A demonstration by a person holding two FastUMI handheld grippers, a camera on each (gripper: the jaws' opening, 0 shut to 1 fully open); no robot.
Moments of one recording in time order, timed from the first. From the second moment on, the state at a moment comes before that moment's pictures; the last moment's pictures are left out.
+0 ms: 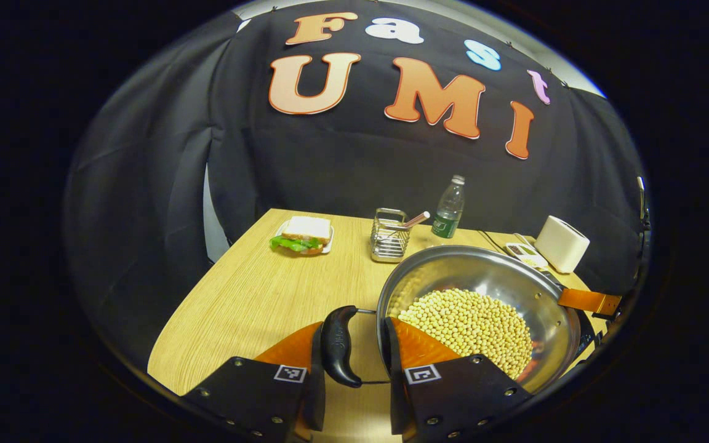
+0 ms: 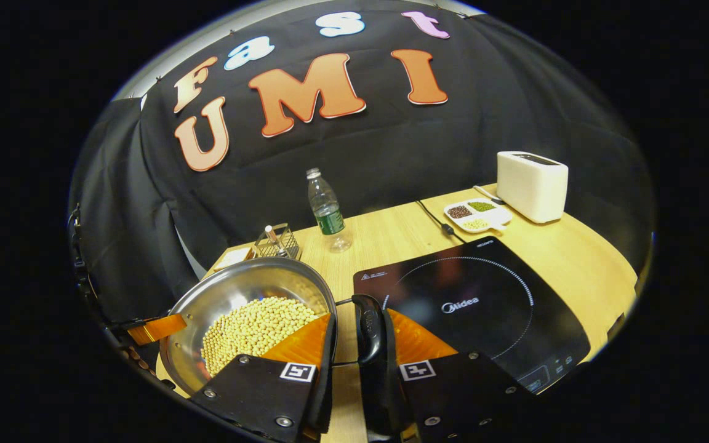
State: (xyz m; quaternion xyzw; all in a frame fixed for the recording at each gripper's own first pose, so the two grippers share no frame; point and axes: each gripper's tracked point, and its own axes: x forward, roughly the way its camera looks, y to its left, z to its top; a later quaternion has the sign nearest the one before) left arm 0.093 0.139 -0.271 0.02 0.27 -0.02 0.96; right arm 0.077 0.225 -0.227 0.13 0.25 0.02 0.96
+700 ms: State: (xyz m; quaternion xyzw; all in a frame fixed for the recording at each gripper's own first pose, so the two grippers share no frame) left arm 0.098 -0.027 -0.253 0.05 0.26 -0.07 0.96; right arm 0.073 0.072 -0.208 0.18 0.22 -0.03 0.96
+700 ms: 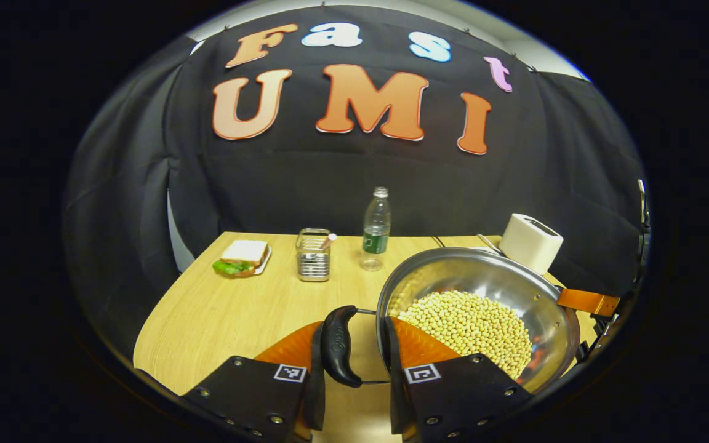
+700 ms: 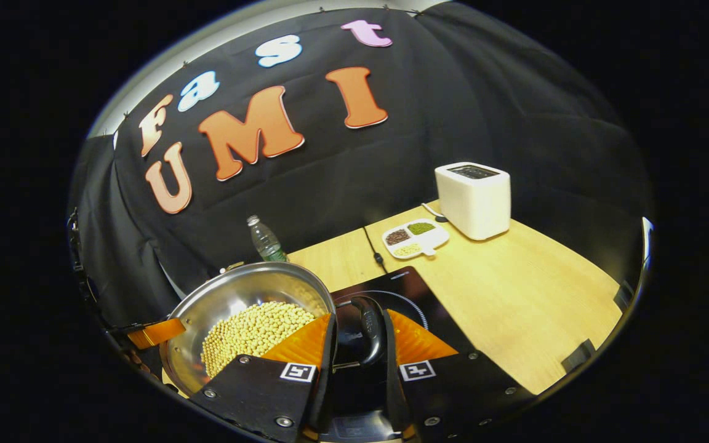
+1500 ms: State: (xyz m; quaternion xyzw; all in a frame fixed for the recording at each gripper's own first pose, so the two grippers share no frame) left arm 0.101 -0.150 -0.307 0.05 0.30 -0.10 0.95; right arm 0.069 -0.041 -0.246 0.19 0.25 -0.09 0.95
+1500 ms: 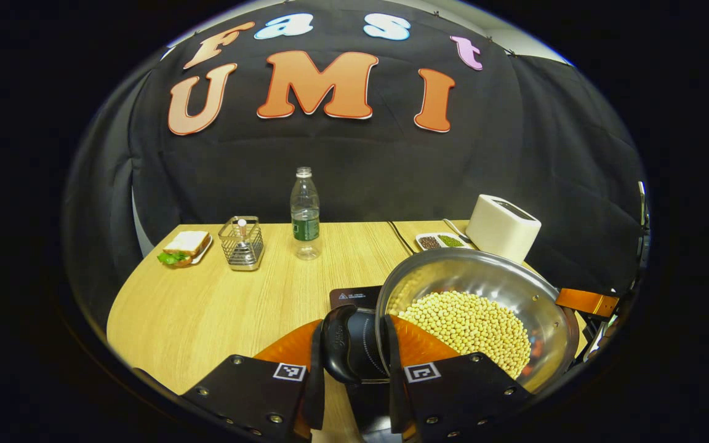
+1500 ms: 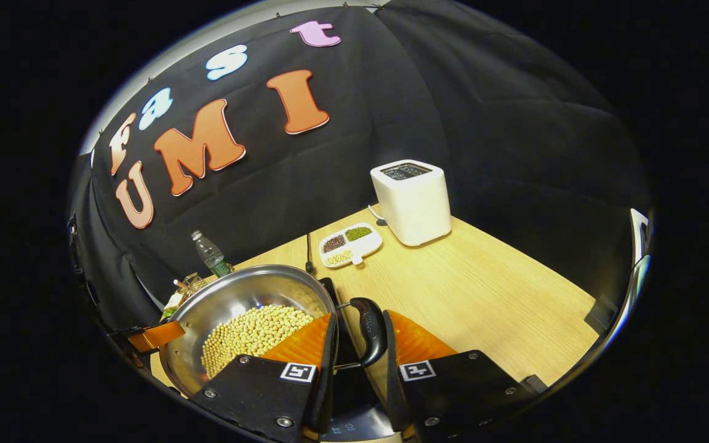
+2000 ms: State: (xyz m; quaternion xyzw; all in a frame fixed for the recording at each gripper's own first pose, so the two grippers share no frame) left arm 0.100 -0.152 -0.332 0.03 0.31 -0.10 0.94; right arm 0.075 -0.045 -0.255 0.17 0.25 -0.09 0.95
